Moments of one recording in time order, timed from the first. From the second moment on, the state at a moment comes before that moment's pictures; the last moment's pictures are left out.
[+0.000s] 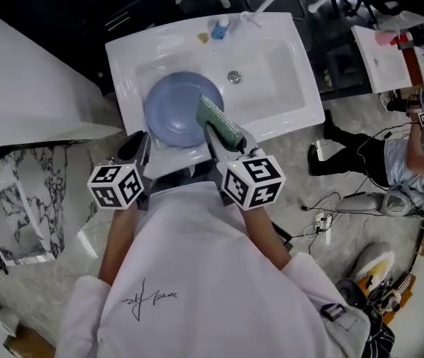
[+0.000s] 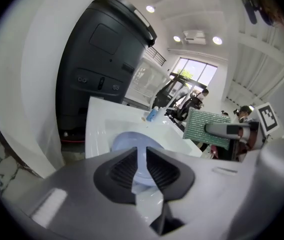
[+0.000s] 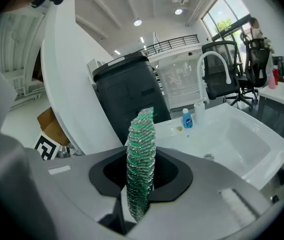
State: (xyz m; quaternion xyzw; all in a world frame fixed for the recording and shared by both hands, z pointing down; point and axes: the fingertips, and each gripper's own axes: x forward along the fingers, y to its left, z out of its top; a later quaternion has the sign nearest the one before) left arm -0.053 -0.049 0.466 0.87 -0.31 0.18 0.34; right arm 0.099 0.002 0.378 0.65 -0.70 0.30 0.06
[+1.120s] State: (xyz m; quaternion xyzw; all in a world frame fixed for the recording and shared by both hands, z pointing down) left arm -0.030 -0.035 0.583 0.64 -0.39 0.13 0.65; right arm 0.056 -0.067 0.482 0.36 -0.80 0.40 0.27
